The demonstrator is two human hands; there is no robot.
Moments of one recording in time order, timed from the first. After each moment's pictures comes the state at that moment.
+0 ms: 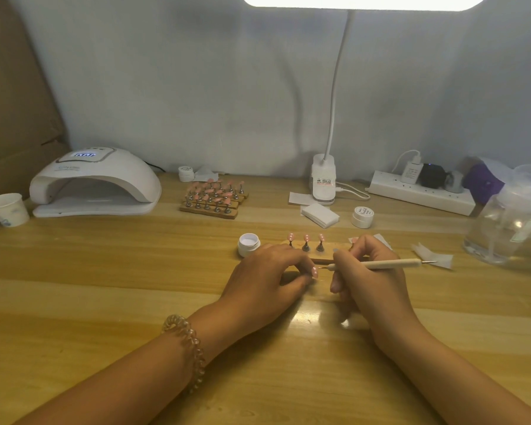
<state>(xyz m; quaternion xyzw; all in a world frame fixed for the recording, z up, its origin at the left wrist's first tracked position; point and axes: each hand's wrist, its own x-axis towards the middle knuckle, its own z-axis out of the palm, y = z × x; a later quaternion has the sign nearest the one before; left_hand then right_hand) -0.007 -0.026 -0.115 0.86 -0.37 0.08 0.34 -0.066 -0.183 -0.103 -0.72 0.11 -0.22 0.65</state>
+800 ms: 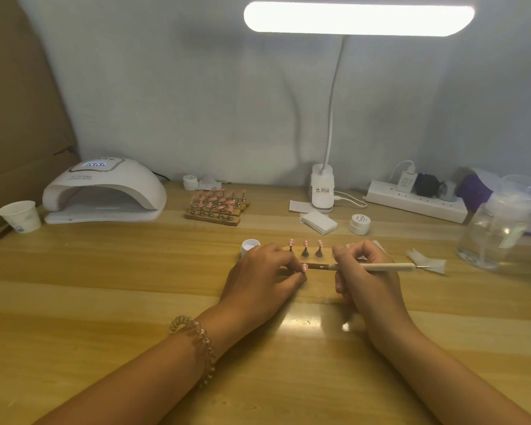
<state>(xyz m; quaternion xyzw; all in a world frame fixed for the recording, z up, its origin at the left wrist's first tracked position) -0.009 -0.026 -0.112 0.90 -0.28 0.10 0.33 -0.068 -0.184 -0.104 -0.71 0.10 -0.23 0.65</state>
